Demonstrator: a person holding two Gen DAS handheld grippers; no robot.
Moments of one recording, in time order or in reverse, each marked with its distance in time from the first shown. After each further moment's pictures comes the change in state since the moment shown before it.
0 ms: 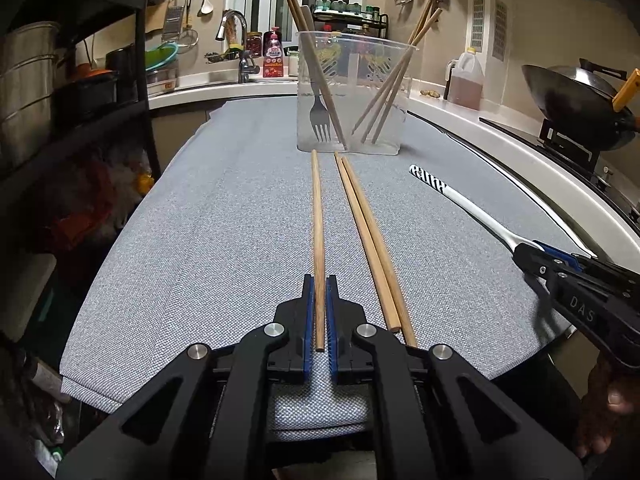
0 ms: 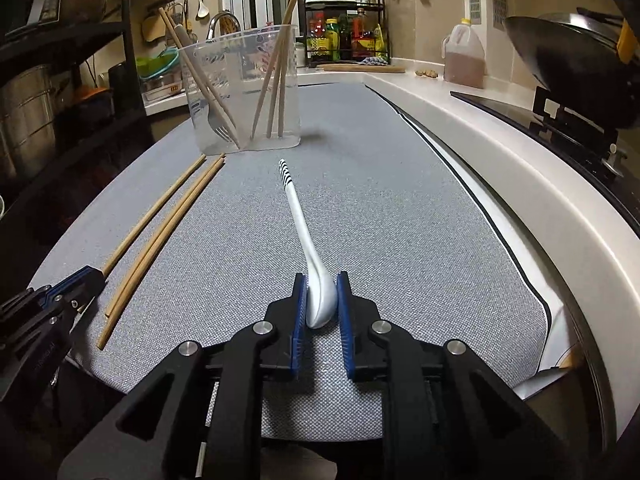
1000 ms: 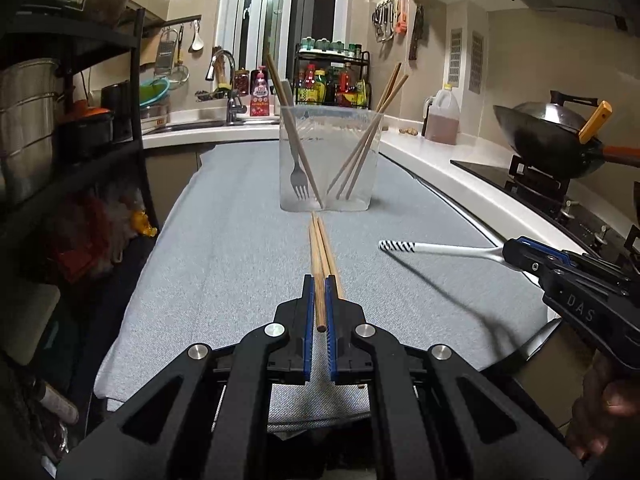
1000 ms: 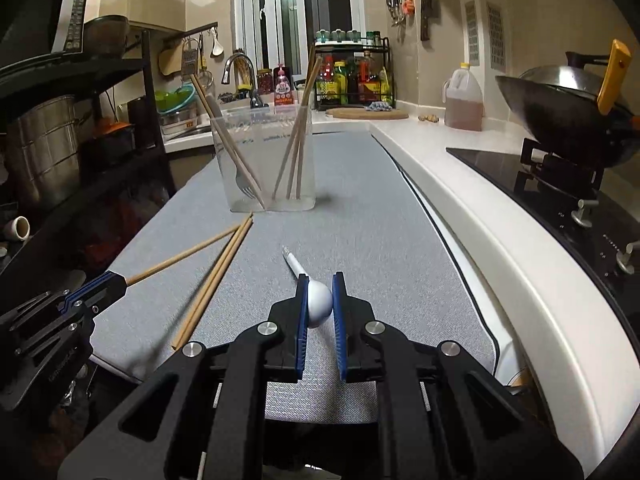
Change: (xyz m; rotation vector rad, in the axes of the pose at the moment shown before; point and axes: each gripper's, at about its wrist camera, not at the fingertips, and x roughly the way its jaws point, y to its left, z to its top) left arm -0.058 -0.011 0.030 0.018 -0.123 -0.051; right arm -0.076 0.007 0.029 -0.009 -0.142 0.026
